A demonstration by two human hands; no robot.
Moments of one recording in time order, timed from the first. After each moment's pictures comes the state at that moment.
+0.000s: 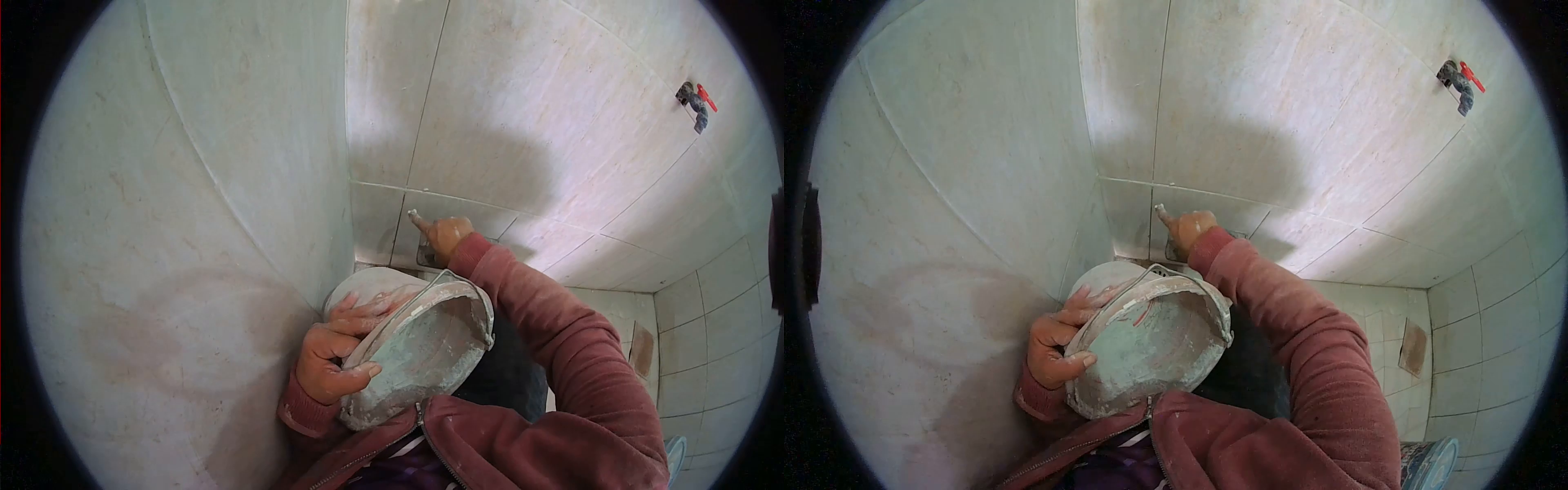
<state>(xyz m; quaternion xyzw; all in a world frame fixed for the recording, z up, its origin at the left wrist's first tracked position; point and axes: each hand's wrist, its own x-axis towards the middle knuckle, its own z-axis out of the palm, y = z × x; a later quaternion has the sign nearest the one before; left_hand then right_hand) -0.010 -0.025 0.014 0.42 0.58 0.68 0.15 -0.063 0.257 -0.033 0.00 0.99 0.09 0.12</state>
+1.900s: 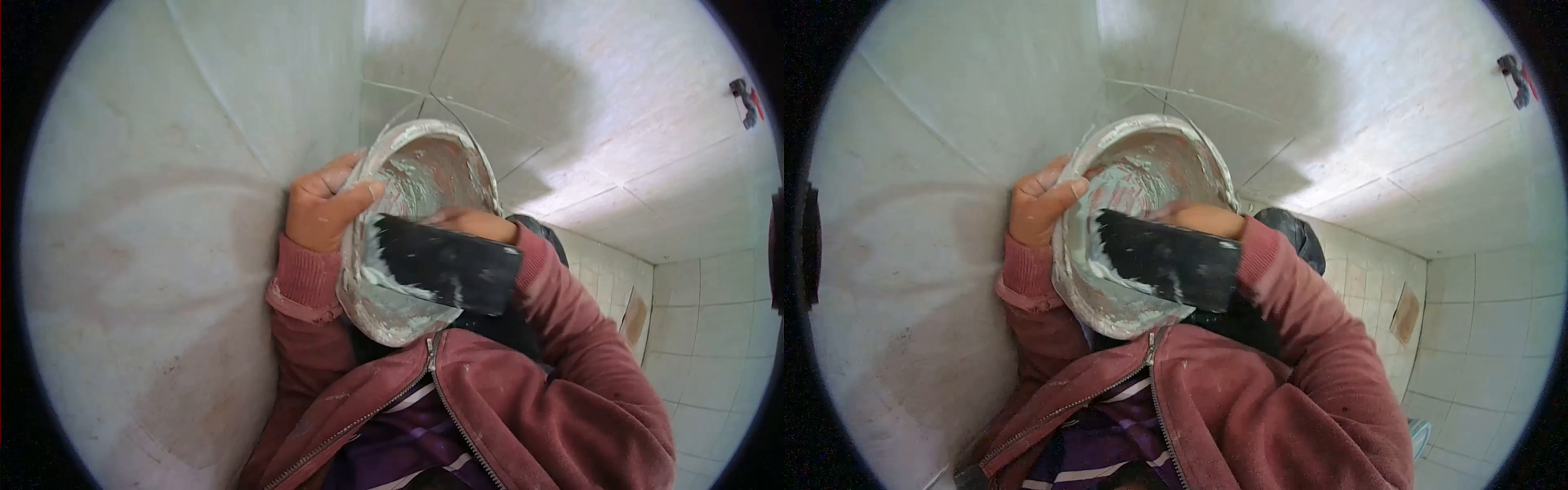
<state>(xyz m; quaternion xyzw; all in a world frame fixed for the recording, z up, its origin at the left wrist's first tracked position) -0.016 -0.023 0.001 0.16 0.47 0.84 0.21 0.038 0.192 -0.040 -0.08 0.65 -0.66 0.38</state>
